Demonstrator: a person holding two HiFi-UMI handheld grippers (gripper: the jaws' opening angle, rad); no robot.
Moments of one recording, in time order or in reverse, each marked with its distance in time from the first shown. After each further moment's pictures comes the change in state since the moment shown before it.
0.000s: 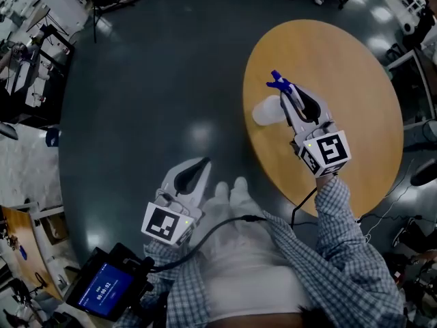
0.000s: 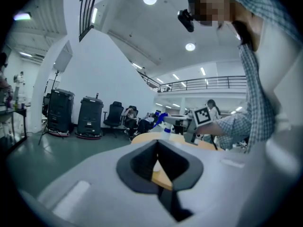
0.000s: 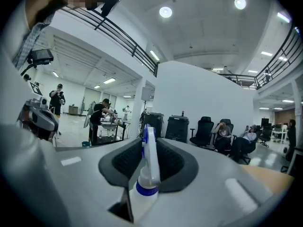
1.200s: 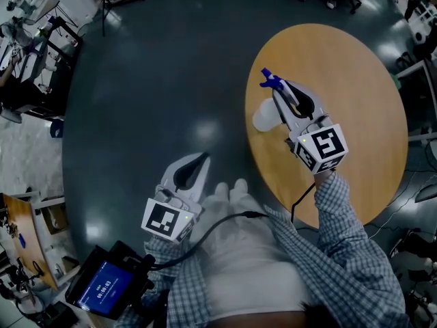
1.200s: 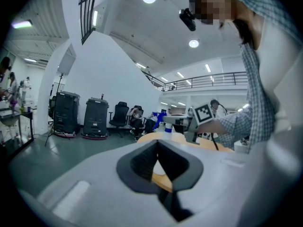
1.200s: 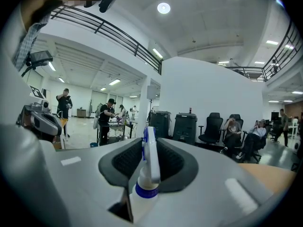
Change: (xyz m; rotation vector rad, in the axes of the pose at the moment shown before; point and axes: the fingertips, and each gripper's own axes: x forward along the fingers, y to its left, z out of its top) left arm 0.010 0.024 0.012 0.002 0.005 0.078; right arm 0.047 0.014 0.006 0.028 0.028 0.111
